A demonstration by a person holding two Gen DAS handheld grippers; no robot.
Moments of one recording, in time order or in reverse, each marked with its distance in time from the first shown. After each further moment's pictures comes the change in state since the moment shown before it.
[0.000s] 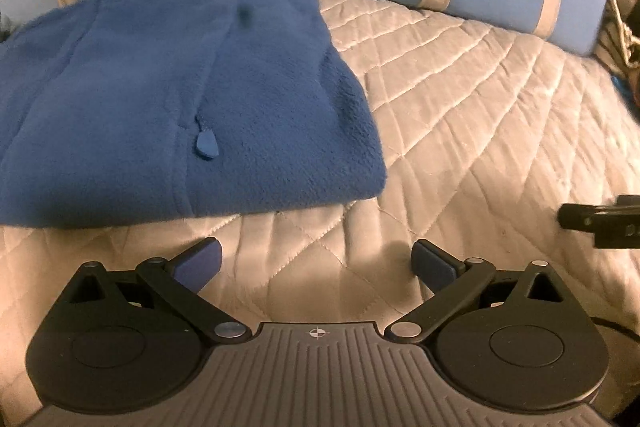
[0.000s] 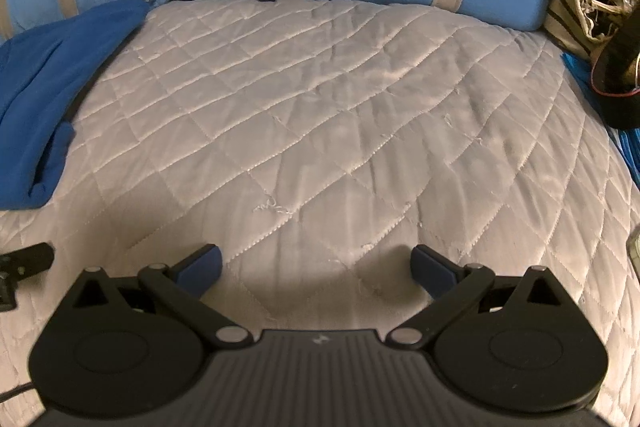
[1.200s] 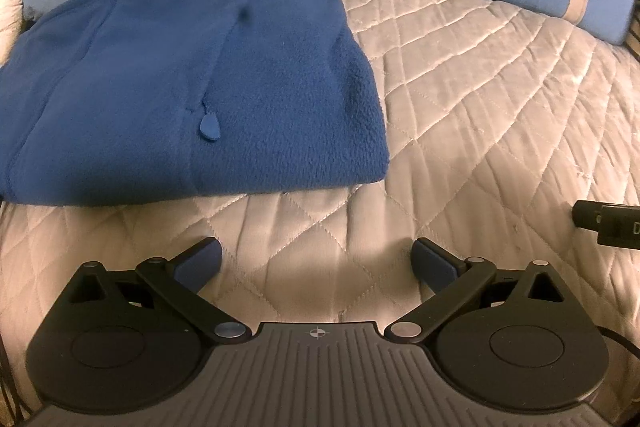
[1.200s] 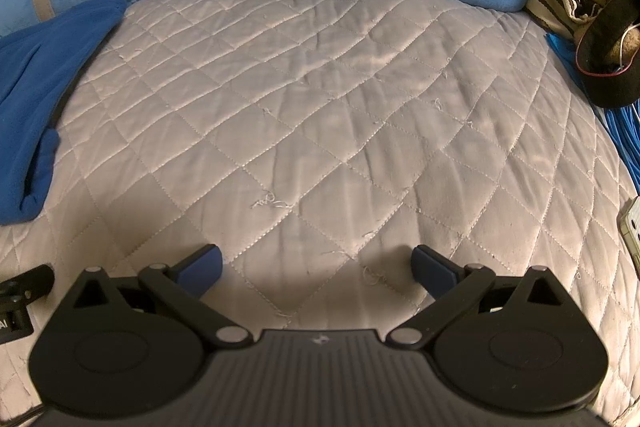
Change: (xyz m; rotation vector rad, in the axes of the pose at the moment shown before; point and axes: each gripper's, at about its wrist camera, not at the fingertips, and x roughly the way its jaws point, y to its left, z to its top) left arm -0.002 -0.013 0.006 -0.053 0.085 0.090; right arm 0.001 0.009 0.003 0.056 0.050 -0.056
